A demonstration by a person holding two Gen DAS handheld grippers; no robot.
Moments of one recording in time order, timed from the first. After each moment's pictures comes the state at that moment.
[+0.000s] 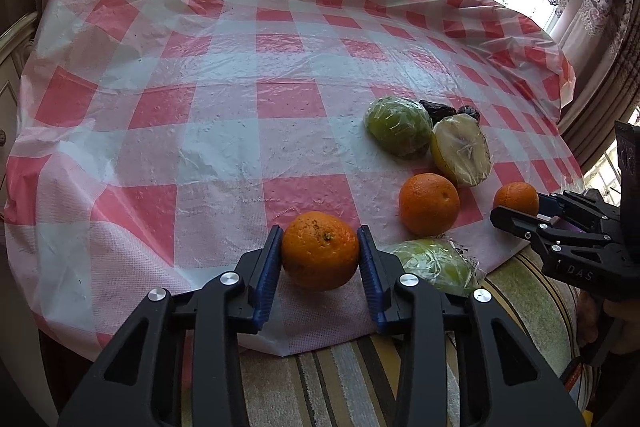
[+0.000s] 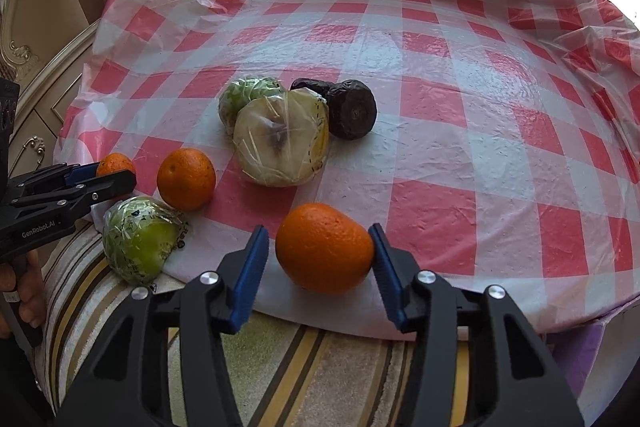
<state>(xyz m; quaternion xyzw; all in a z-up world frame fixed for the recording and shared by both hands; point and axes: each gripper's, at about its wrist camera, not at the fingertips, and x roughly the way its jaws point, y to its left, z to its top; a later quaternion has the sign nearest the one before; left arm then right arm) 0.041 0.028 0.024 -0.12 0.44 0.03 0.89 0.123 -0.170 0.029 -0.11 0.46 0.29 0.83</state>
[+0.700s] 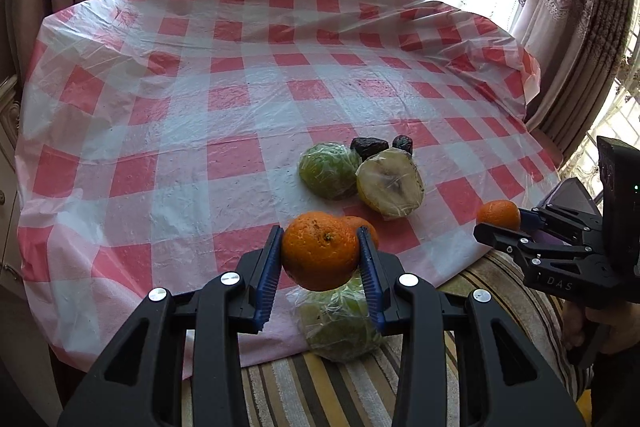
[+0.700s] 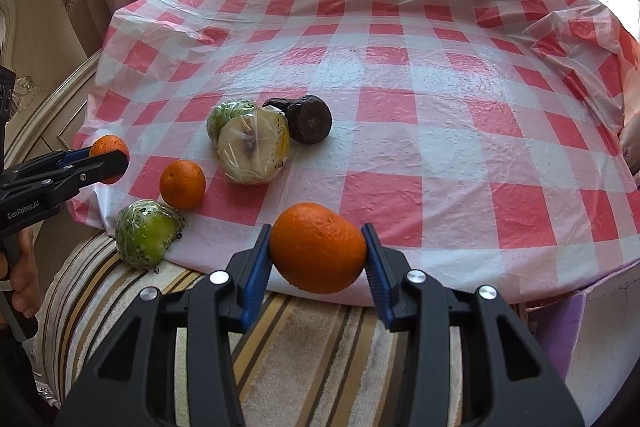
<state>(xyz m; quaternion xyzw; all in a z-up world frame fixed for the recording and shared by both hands) 0.046 -0.018 0.073 -0.07 0.41 -0.01 0.91 0.112 -0.220 0.048 -0.06 0.44 0.28 0.85</state>
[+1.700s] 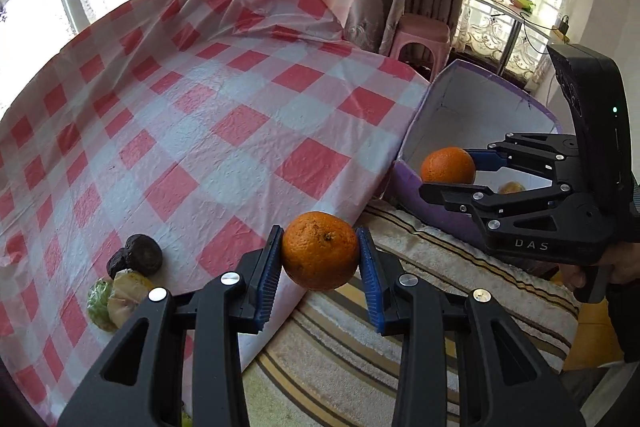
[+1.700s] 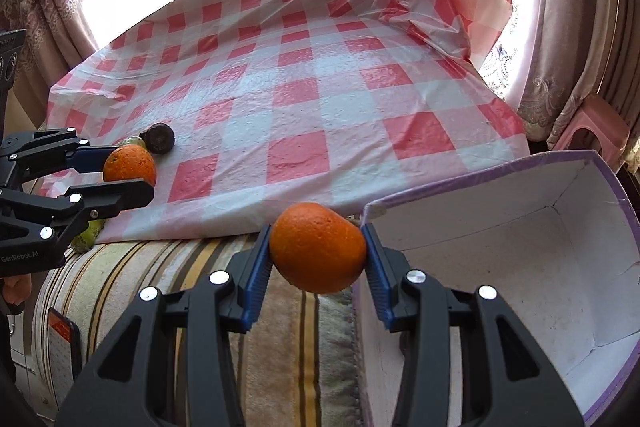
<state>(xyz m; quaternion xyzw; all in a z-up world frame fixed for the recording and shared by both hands) 0.111 -0.243 0.086 0.15 0.44 -0.25 0.85 0.098 -0.399 0.057 0.02 0.43 0.16 0.89</state>
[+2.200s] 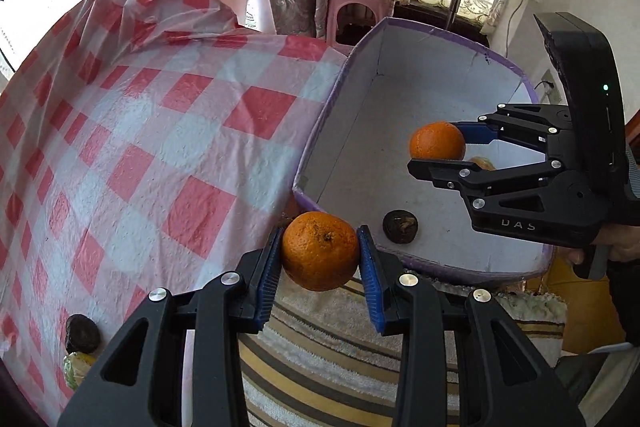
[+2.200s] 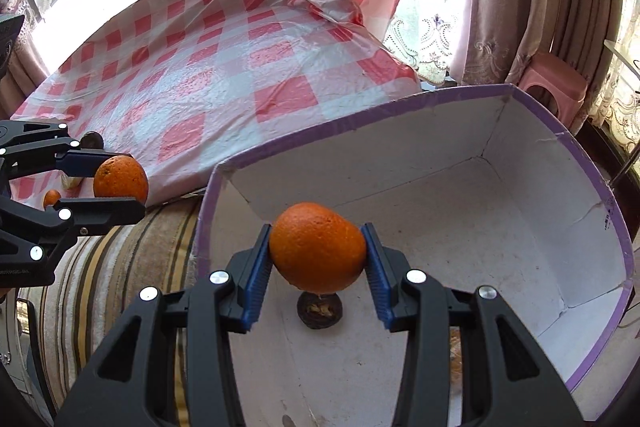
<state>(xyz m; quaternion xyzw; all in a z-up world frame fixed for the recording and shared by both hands) 0.125 -0.344 0.061 0.22 0.48 -0.33 0.79 0.084 -0.490 0.030 0.05 0.45 0.07 0.89</state>
